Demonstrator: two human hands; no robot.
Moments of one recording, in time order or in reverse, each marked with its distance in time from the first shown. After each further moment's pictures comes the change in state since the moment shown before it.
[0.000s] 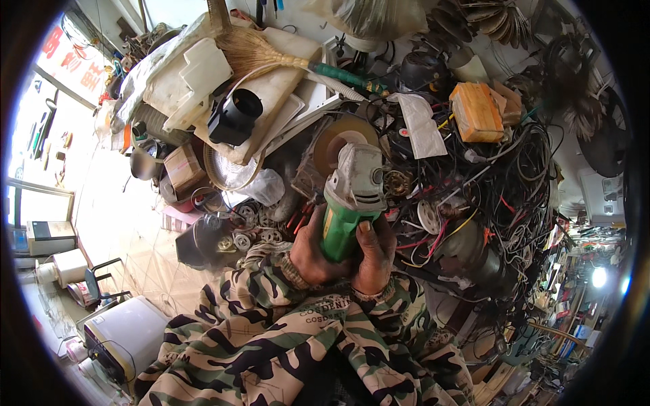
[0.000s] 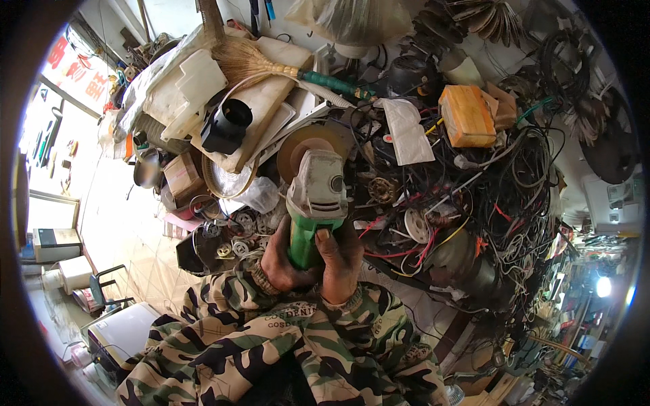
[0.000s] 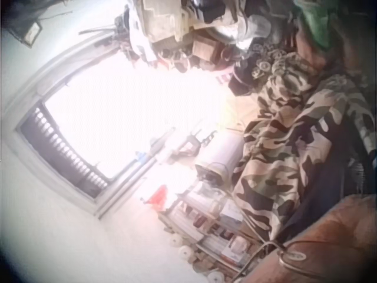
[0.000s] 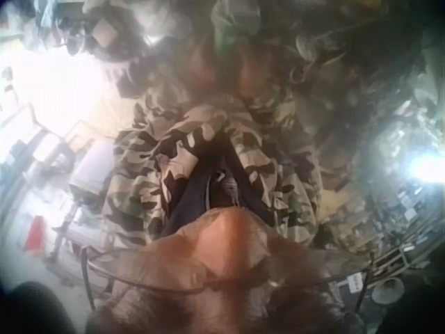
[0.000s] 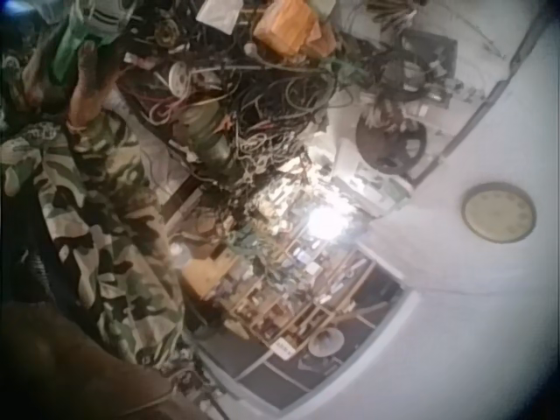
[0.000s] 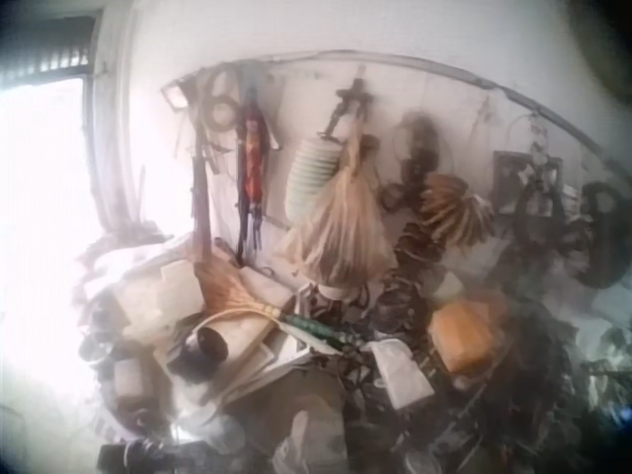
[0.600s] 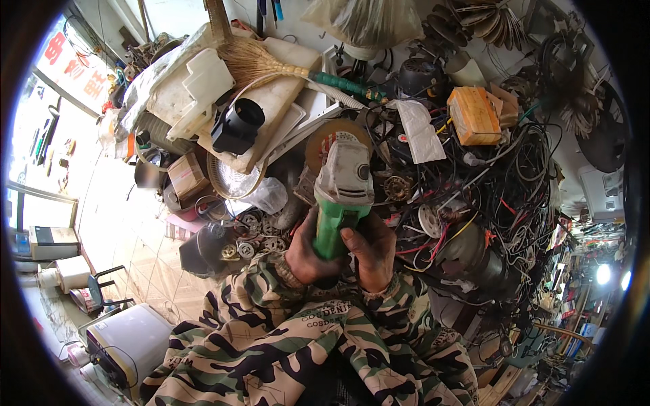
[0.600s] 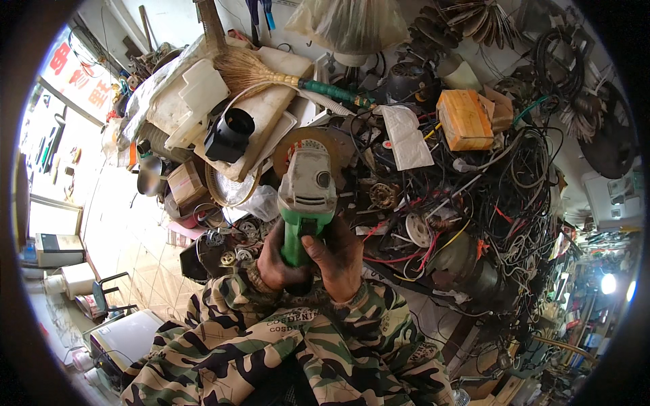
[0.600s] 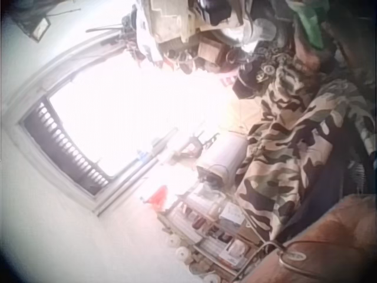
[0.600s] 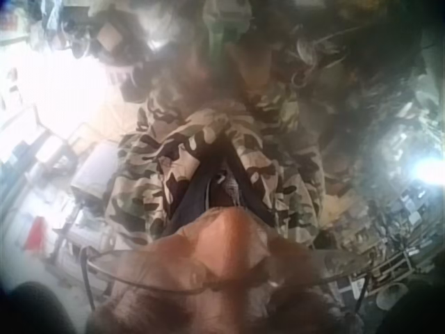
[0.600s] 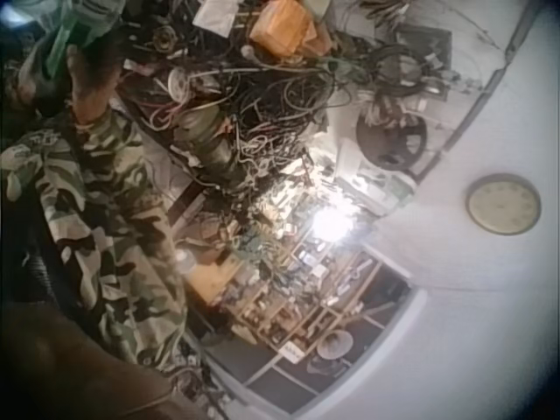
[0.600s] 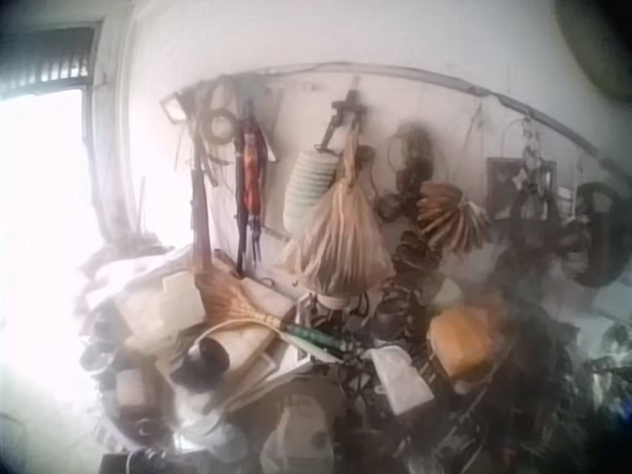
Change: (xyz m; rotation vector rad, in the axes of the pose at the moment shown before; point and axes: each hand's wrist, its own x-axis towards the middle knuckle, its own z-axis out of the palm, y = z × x) left_hand -0.008 -0.003 -0.004 0.034 0.137 -0.013; right_hand 0.013 -0.015 -0.002 -0.131 -0.192 0.039
